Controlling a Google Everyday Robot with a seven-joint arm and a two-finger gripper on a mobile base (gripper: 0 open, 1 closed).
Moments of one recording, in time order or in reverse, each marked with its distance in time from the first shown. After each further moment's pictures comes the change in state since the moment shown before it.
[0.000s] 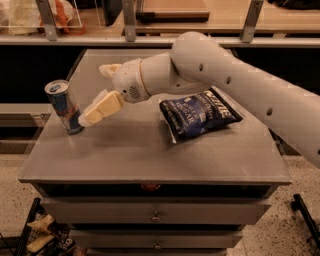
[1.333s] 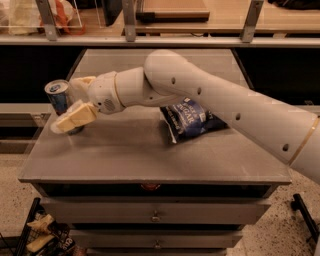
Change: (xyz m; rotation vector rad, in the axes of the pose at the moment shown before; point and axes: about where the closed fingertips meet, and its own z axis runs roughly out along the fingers) arm -0.002 0.020 0.067 -0.069 -0.072 -0.017
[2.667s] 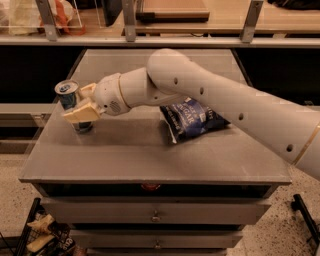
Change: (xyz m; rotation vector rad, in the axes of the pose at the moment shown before) arm 0.020 -0.004 -0.010 0.006 0.072 -0.026
